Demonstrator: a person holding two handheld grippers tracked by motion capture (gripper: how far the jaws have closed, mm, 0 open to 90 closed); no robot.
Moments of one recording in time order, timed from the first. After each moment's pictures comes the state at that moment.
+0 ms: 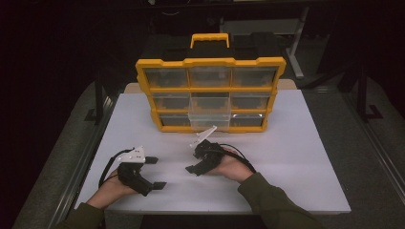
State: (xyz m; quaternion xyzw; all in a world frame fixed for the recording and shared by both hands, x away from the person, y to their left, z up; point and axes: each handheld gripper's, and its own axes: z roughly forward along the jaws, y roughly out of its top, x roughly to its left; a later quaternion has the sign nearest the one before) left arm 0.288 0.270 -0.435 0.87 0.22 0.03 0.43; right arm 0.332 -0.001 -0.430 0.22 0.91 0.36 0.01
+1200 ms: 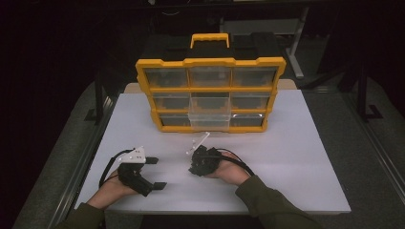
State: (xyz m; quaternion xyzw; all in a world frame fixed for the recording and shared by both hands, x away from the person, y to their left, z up) left arm 0.287 0.269 -0.435 0.87 0.22 0.03 0.43; right arm 0.327 0.008 -0.445 0.20 0.93 0.31 0.03
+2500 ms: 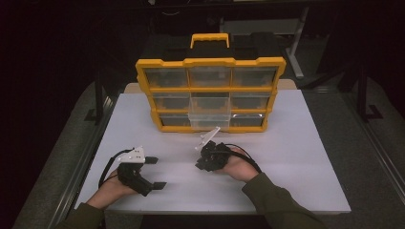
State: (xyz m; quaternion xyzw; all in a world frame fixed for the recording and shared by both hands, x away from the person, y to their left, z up) left arm 0.287 0.270 -0.435 0.87 0.22 0.04 0.43; right arm 0.330 -0.020 -0.425 0.19 0.93 0.33 0.03
